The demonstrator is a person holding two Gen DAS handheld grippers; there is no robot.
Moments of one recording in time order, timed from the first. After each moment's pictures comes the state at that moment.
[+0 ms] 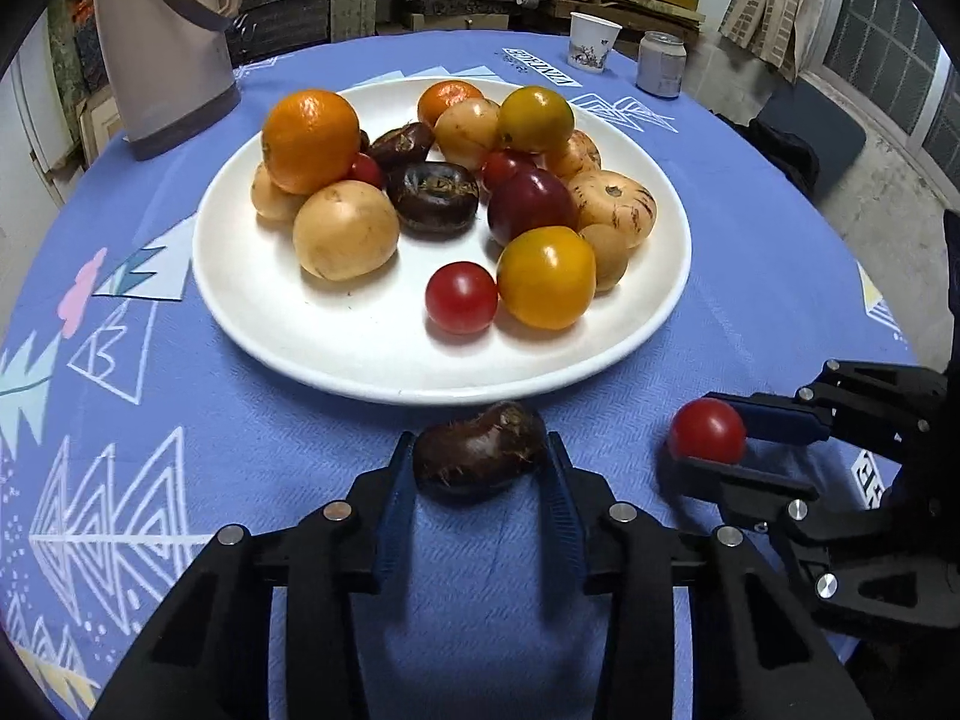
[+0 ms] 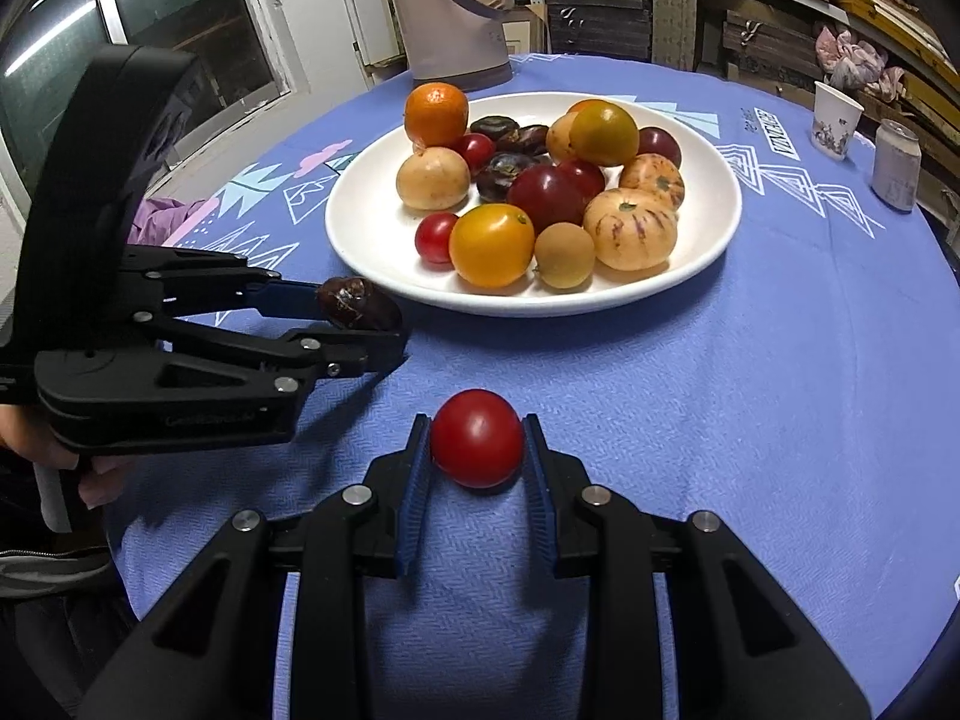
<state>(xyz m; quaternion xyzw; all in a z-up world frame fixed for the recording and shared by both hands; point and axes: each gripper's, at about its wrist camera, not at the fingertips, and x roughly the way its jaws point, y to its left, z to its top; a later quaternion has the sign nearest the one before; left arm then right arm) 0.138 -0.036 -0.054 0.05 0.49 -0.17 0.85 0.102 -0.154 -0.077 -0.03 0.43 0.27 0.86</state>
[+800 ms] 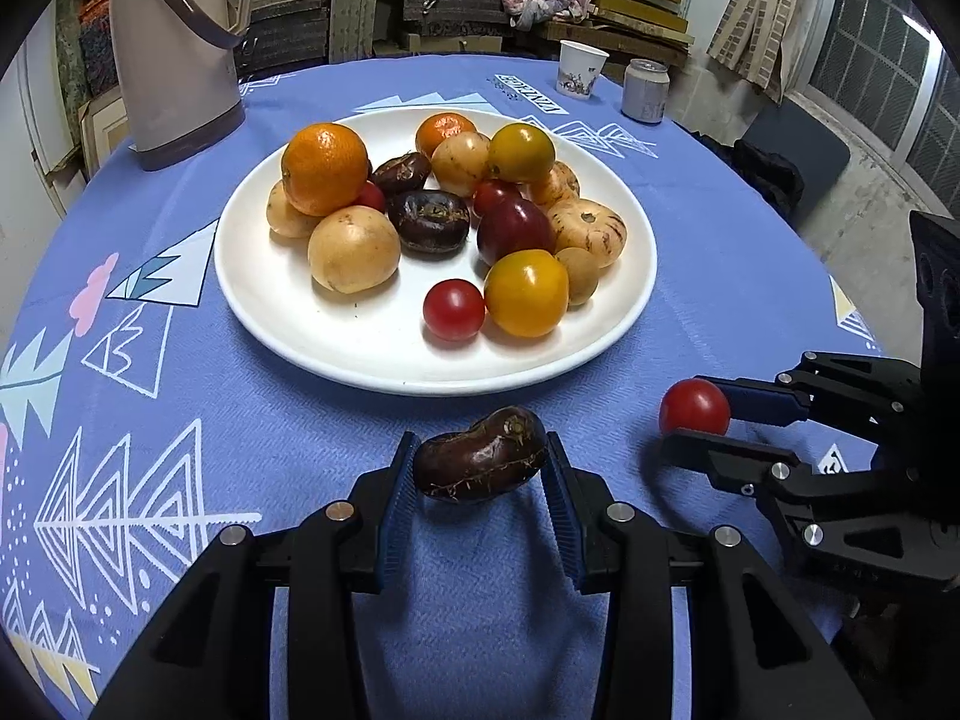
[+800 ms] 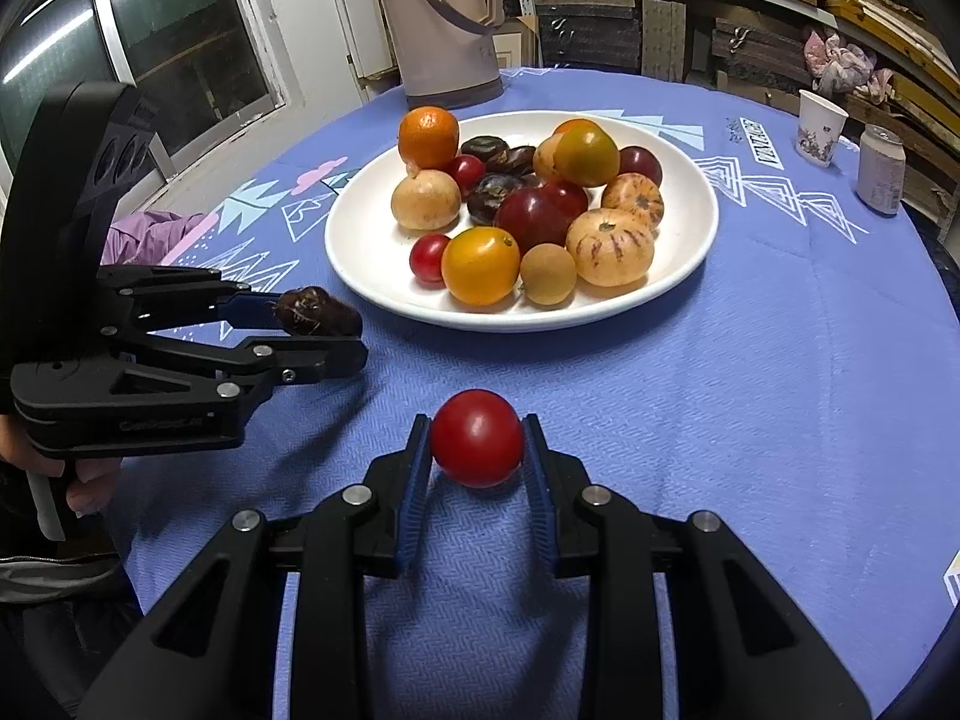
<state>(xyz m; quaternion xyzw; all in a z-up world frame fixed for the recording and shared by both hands) 0.117 -0.027 -0.035 0.04 0.47 -0.18 0.86 0.098 -0.161 -0.064 -0.02 0.42 0.27 0.87</state>
